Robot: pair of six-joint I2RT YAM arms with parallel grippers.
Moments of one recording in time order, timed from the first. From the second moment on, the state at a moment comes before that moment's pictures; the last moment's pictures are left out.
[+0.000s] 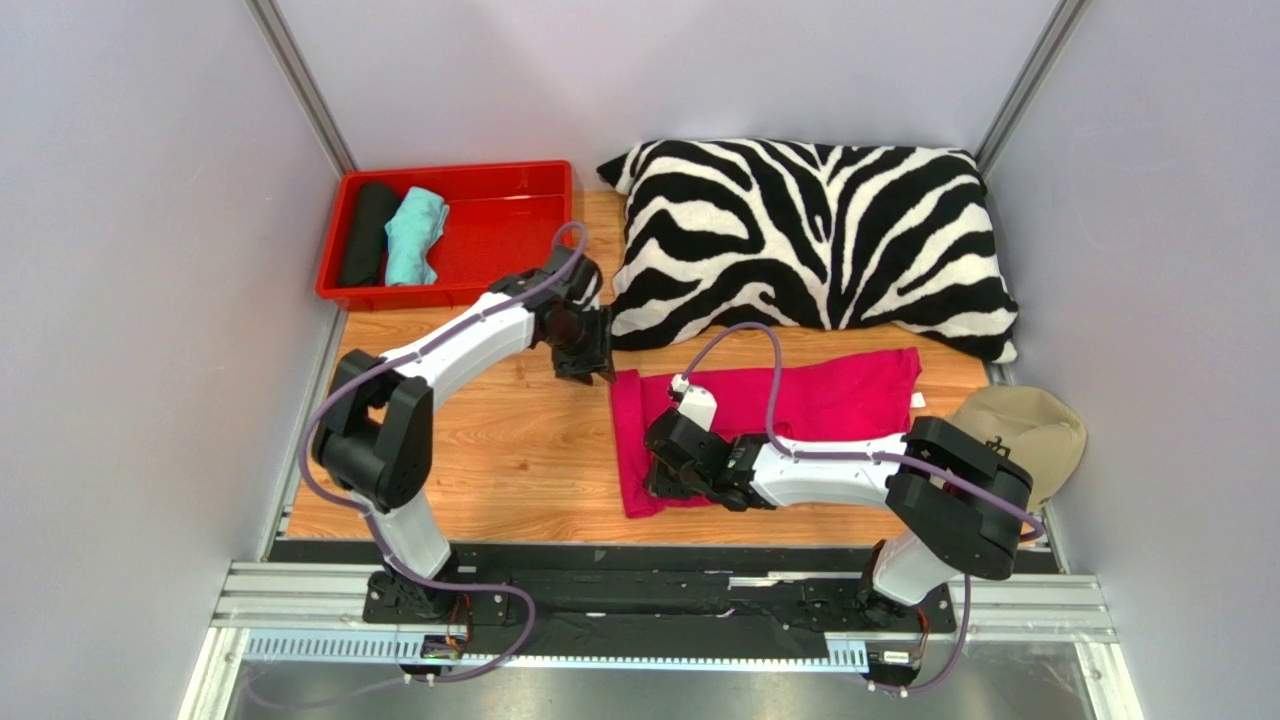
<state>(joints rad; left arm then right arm) -0.52 1.75 1.31 -0.69 0.15 -0.51 1.09 1.56 0.73 -0.08 0.21 1.06</state>
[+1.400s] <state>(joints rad) -0.58 1.76 1.11 -0.65 0.16 -0.71 1.31 1.55 1.04 -0.45 0.53 1.04</state>
